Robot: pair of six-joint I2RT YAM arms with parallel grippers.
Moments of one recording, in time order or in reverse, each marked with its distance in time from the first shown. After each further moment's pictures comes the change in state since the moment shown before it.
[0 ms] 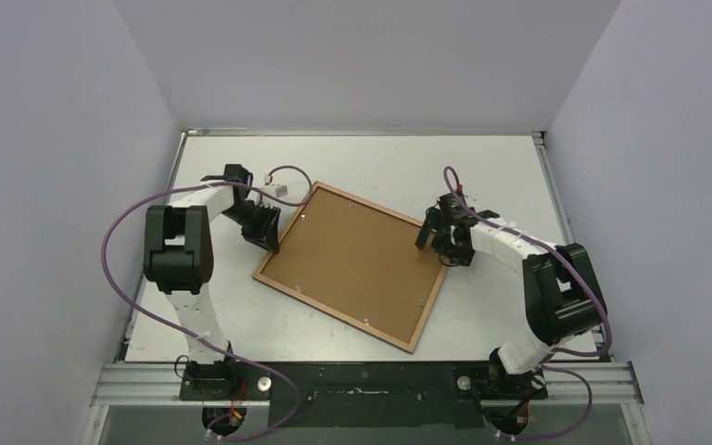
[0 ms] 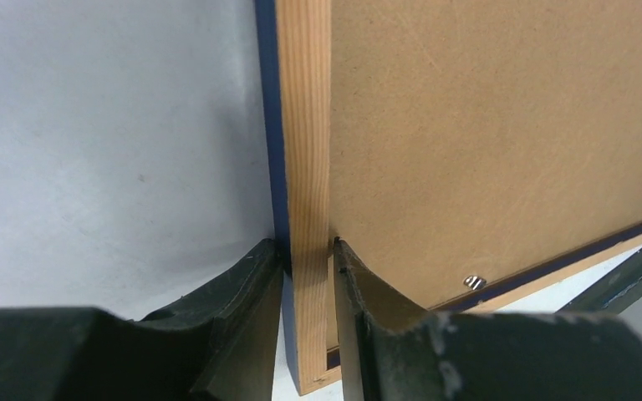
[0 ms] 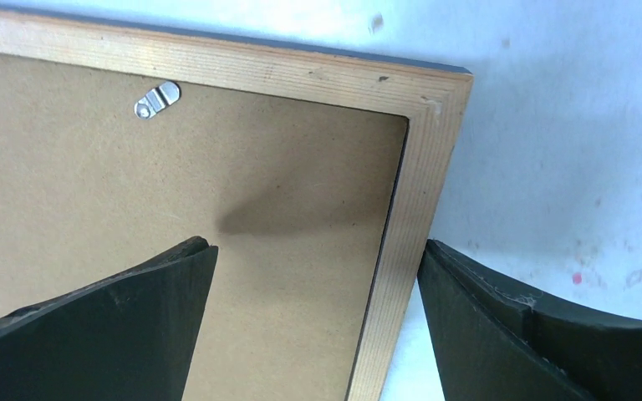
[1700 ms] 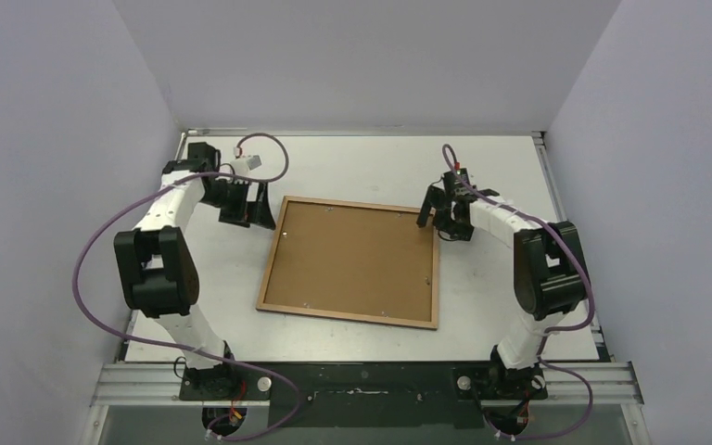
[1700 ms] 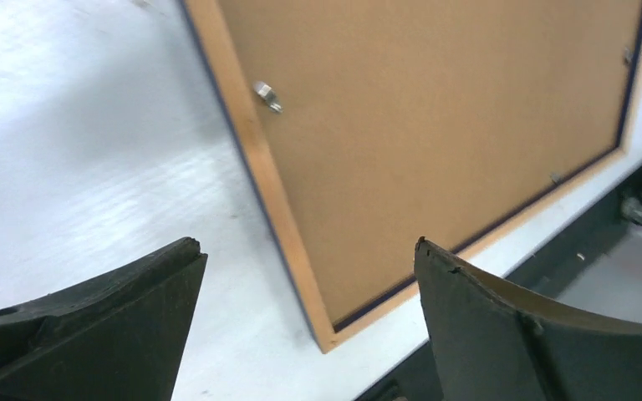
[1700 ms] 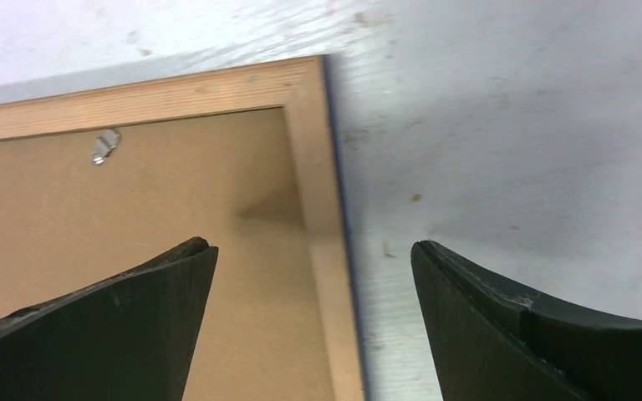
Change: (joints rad) left arm 0.116 -0.180 0.072 -0.150 0.146 -0.044; right arm -0.081 0.190 0.223 0.047 -0.050 -0.154
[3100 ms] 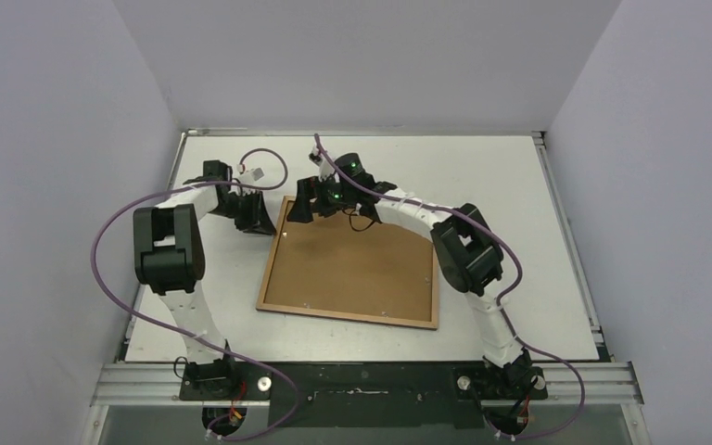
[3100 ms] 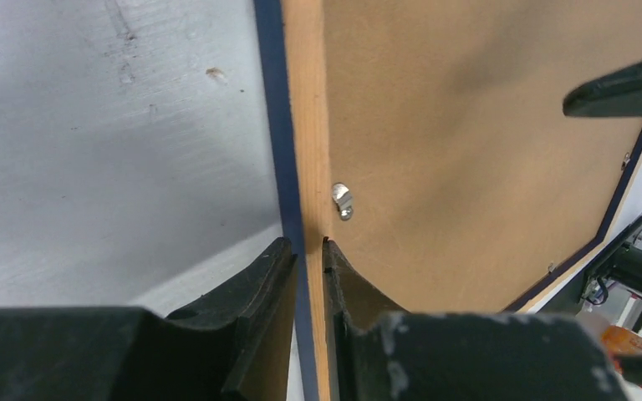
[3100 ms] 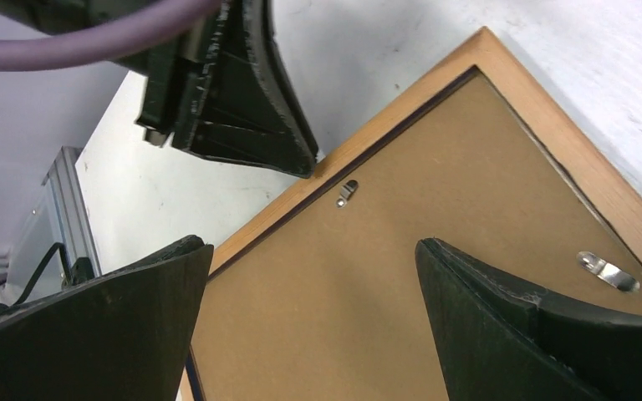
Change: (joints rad) left arm -0.001 0.154 -0.103 0.360 0.000 -0.243; right arm 0.439 0.438 0.565 0.412 -0.568 -0.138
